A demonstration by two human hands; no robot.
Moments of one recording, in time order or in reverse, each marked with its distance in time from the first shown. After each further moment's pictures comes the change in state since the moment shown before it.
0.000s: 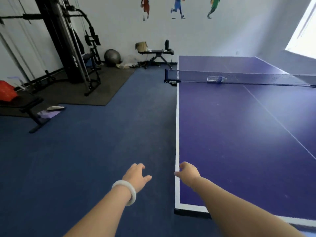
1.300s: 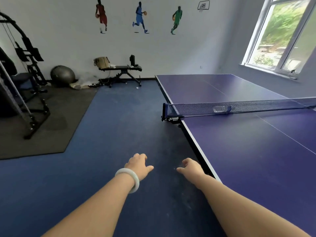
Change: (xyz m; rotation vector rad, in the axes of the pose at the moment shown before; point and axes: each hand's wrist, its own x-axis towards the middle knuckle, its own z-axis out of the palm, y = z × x) left_hand 0.681 0.018 -0.360 0.190 -0.084 0.303; right_hand 0.566 -0.383 -0.095 0.128 0.286 0.185
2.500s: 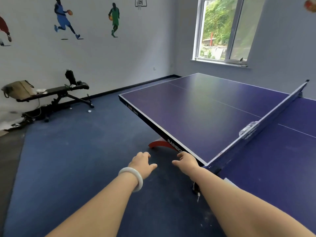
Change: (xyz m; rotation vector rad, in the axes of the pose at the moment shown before) left_hand 0.728 -0.031 -0.250 0.118 -0.158 0.408; right_hand 0.623 -0.327 -0.019 0.312 0.307 0.244
